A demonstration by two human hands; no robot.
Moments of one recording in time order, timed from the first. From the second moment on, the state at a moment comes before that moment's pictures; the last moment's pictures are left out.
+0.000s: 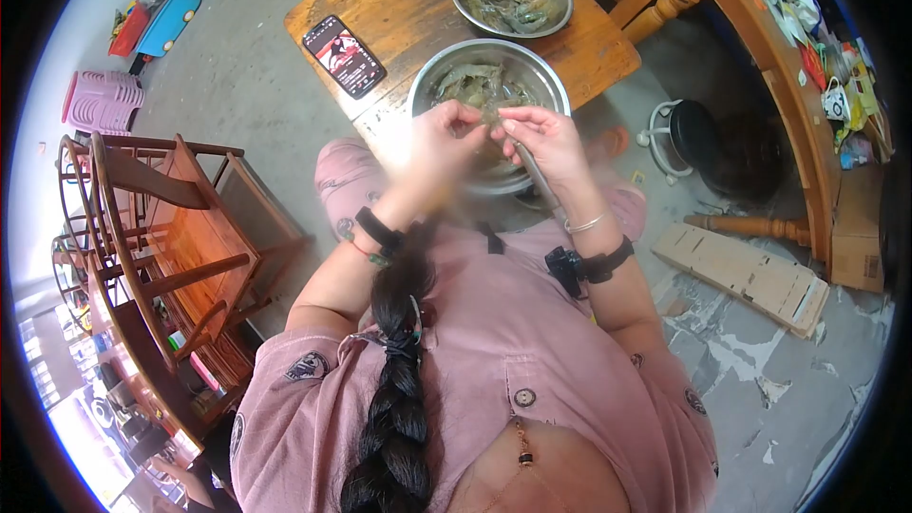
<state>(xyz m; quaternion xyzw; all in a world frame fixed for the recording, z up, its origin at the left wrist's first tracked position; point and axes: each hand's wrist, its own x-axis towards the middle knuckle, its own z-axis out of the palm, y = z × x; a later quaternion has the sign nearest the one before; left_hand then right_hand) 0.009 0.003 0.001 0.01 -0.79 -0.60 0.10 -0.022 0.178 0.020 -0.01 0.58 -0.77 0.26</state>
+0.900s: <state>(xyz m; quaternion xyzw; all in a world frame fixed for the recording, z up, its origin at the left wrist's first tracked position) 0.004 -0.003 -0.010 0.01 -0.85 -0.51 0.14 -0.028 0.191 0.027 -0.02 0.46 -0.83 0.31</state>
